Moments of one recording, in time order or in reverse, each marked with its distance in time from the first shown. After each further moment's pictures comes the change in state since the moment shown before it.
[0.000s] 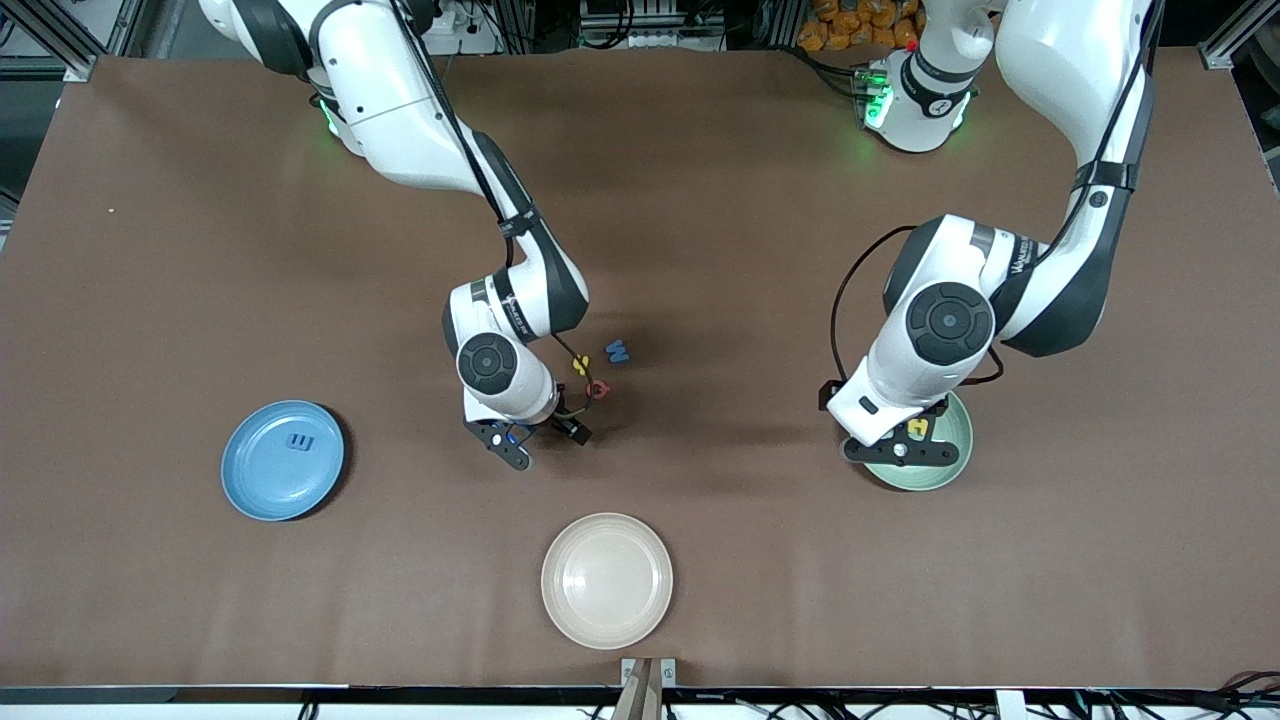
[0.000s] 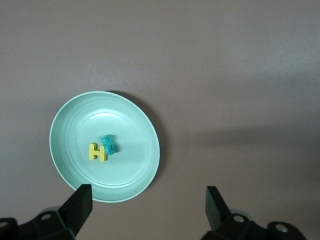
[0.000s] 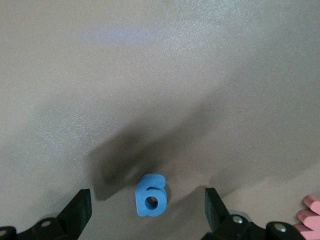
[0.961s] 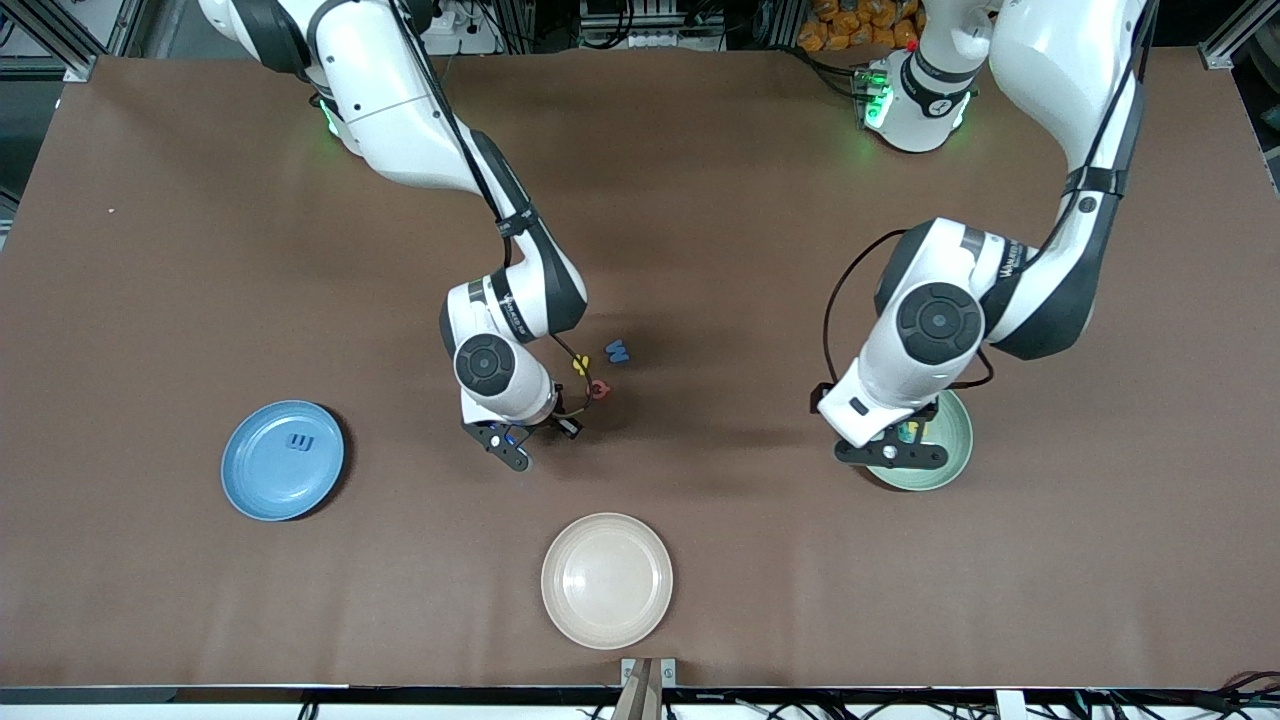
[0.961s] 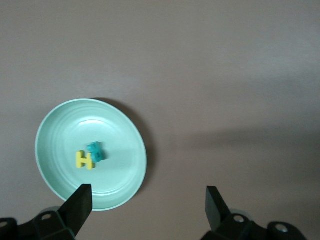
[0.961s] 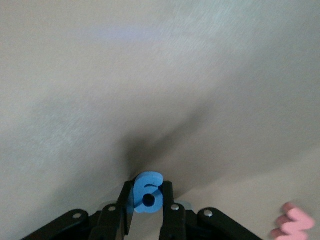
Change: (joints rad) left arm -0.032 0.017 -0.006 0.004 0.000 0.040 0.001; right arm -0.008 -0.008 -0.031 0.016 0.000 -0.074 -0.078
